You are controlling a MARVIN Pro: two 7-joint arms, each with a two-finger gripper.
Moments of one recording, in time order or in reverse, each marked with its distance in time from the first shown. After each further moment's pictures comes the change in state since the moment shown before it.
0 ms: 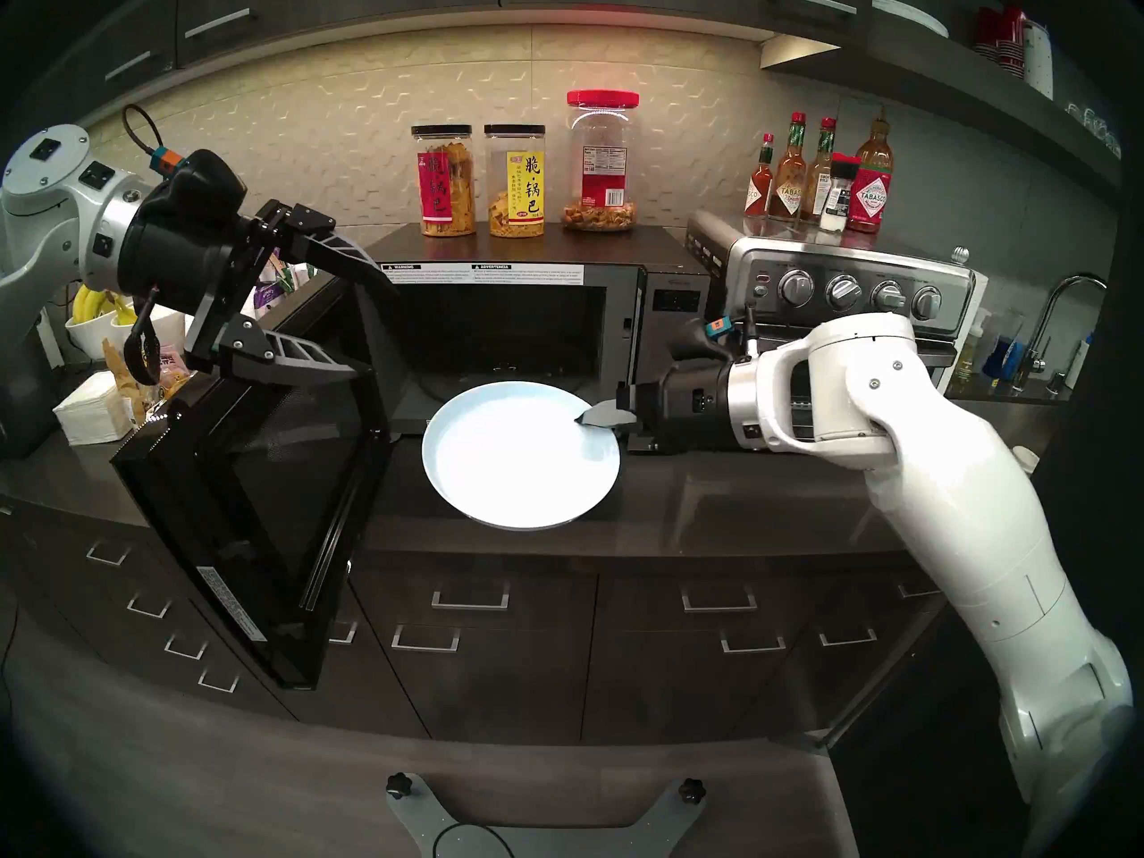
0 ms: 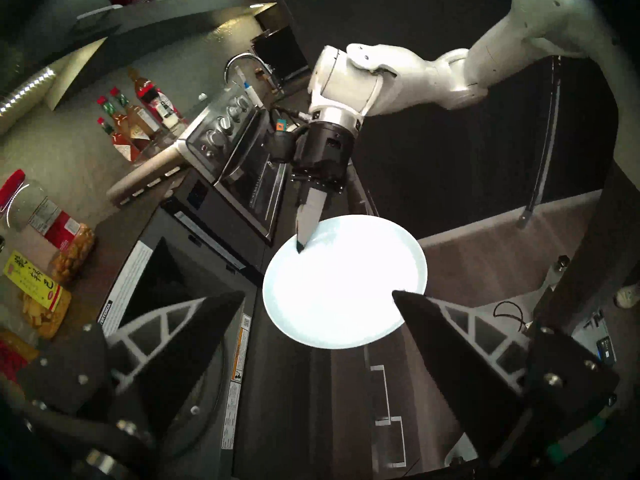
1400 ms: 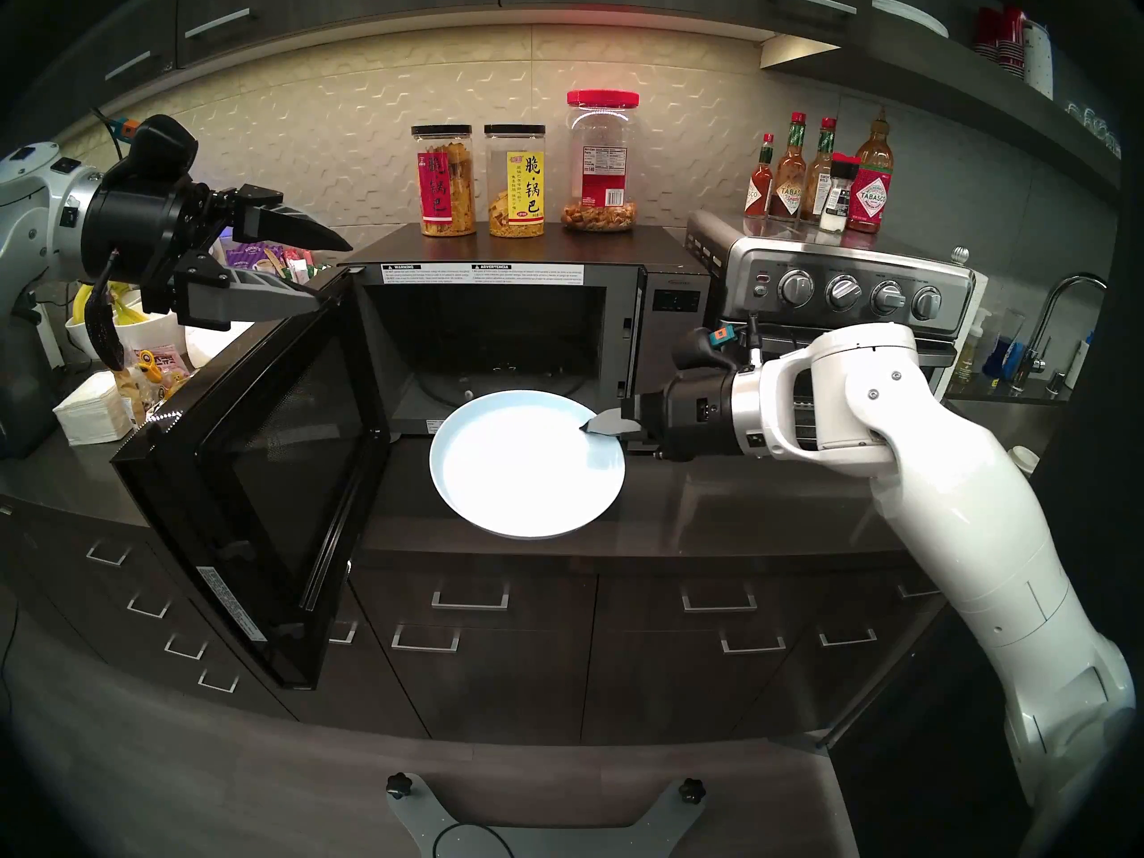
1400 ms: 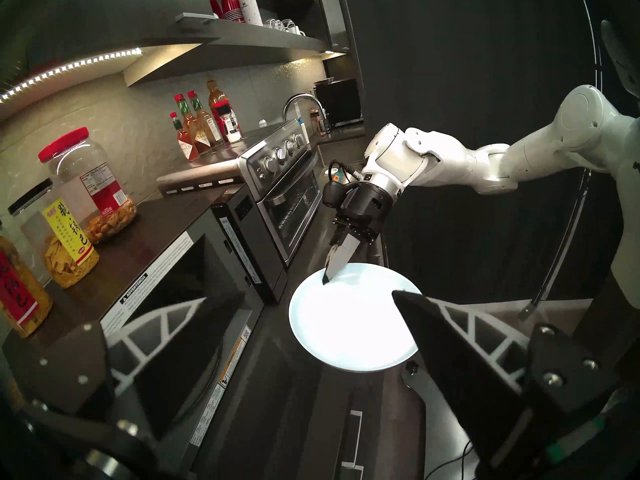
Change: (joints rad) left arm 0.115 0.061 -0.138 0.058 -0.191 0.150 0.038; right arm -0.022 0.015 0.003 0.001 -0.024 -0.005 0.030
